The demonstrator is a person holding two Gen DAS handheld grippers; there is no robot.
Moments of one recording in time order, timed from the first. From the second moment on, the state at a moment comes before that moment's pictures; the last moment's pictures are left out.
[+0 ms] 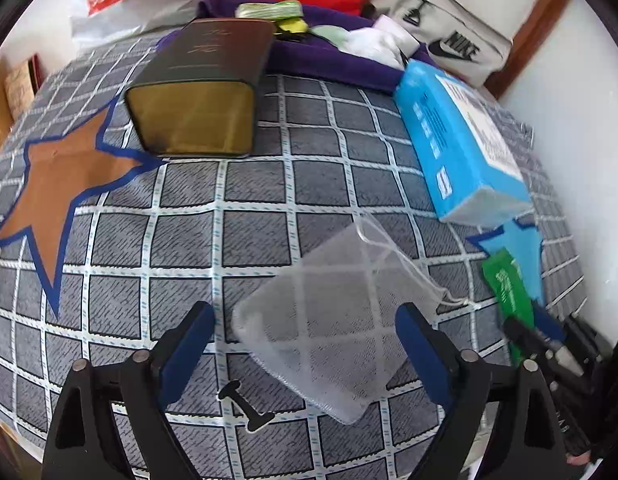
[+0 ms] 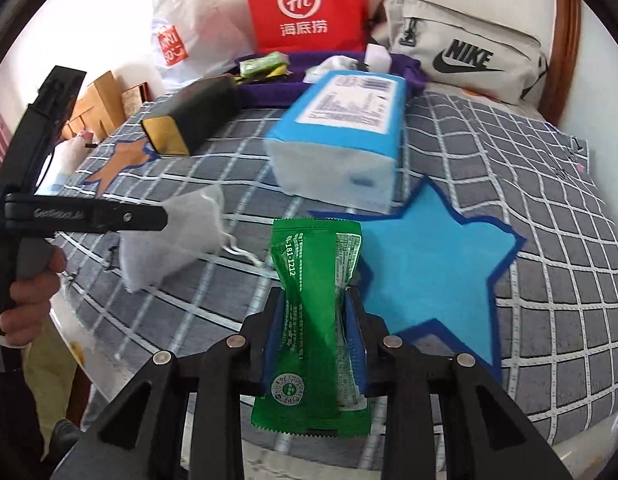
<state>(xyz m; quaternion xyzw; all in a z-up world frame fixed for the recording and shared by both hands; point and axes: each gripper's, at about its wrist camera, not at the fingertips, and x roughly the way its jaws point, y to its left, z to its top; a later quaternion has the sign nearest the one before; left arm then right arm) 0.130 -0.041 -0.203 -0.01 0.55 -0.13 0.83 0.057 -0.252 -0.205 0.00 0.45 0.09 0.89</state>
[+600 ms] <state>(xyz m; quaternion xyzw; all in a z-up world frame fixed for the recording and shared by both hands) 0.112 -0.067 -0.213 0.07 0.52 -0.11 0.85 0.071 -0.256 -0.222 0.00 0.44 0.10 0.89</state>
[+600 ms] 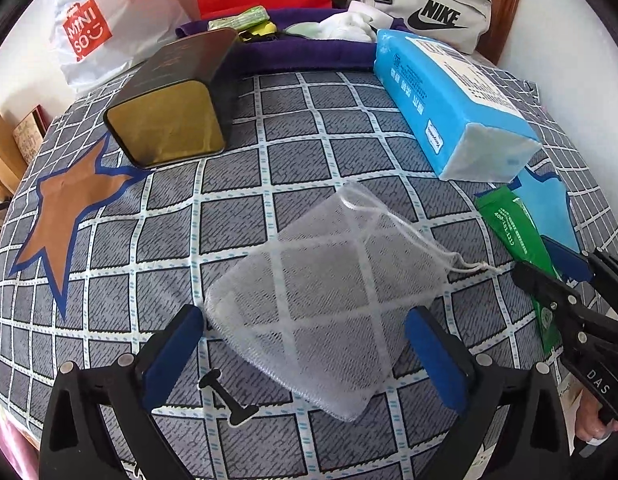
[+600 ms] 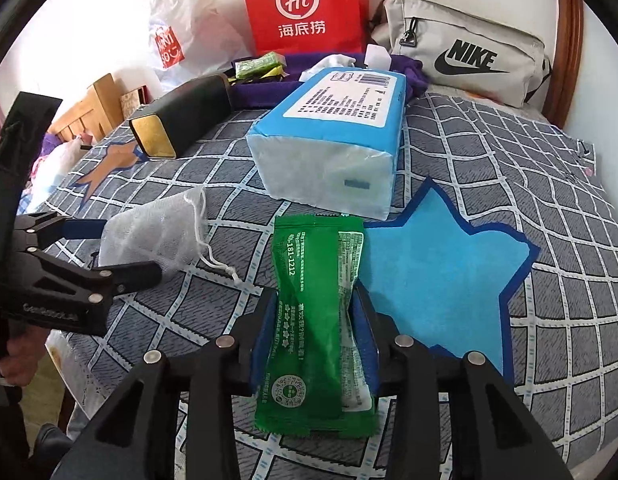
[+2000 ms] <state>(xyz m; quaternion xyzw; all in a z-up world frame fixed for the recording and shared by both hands) 0.127 -0.016 -0.161 -0.03 0.49 -0.17 0.86 0.073 -0.247 -0.161 0.03 0.41 0.13 0.90</state>
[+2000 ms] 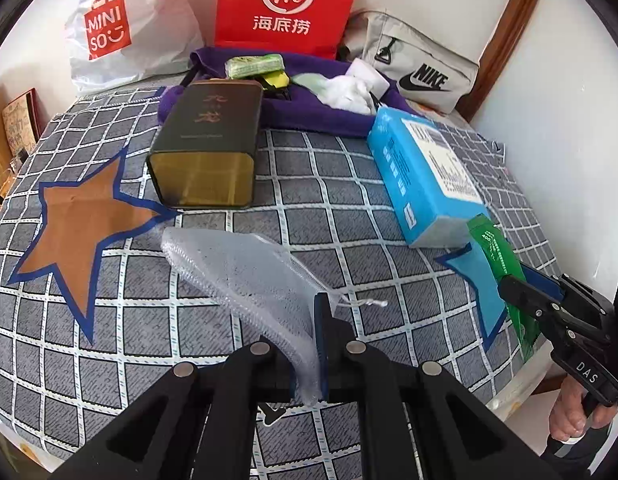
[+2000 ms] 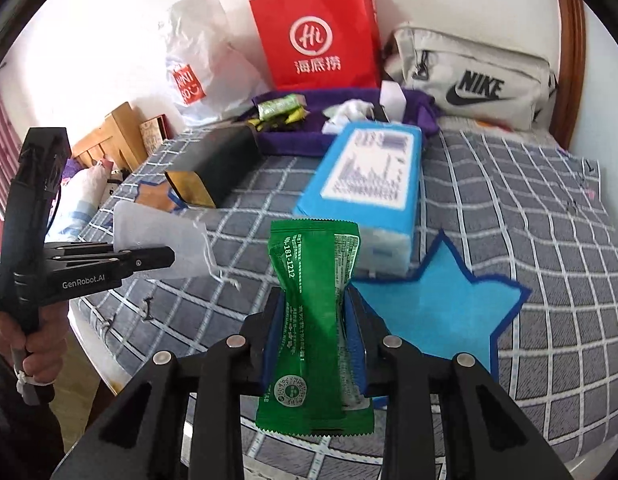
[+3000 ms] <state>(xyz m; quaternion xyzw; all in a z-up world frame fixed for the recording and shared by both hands) 0.165 0.004 -0.087 -0.06 0.44 -0.17 0.88 0.141 -0.246 -0.088 0.03 0.38 0.11 0.92</state>
